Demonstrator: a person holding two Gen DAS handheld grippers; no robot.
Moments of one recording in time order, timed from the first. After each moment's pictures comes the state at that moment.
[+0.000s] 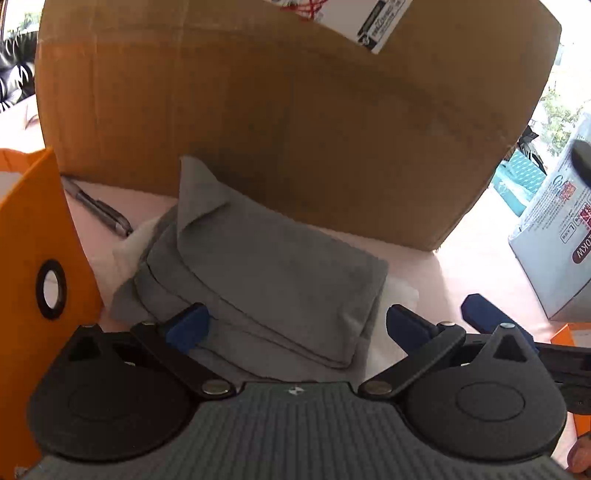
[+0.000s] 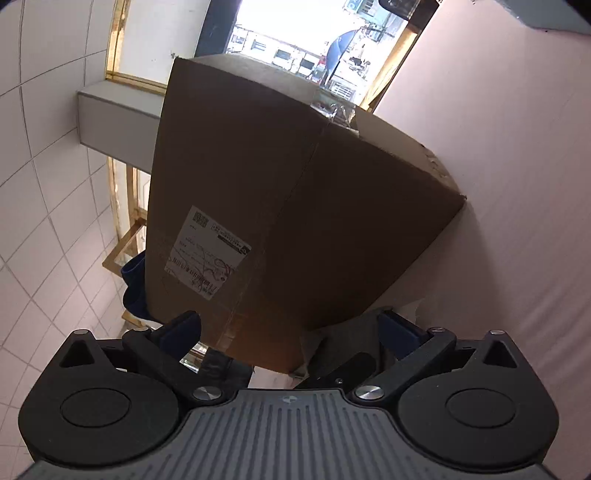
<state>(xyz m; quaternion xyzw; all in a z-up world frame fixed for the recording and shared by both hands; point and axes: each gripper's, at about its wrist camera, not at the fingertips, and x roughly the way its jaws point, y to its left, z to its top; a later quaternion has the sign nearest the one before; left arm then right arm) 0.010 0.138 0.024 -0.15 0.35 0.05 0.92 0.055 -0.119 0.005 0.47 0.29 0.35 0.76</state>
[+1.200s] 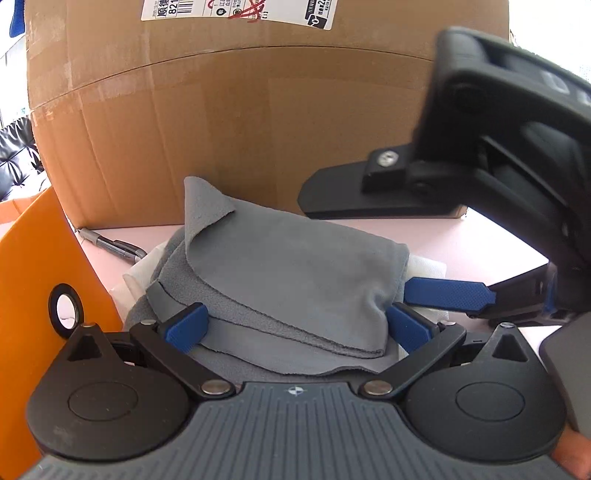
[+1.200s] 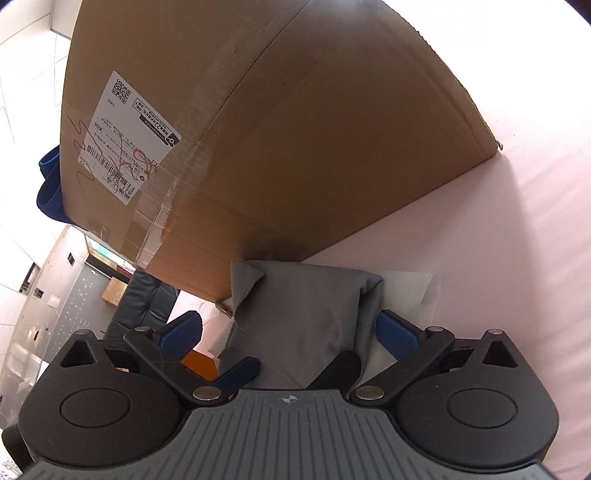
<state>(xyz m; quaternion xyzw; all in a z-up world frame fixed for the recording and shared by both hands) 0.001 0.114 -0.004 -0.02 0.33 0.08 0.94 0.102 -0.065 -0.019 0.33 0.40 0.35 0.78</state>
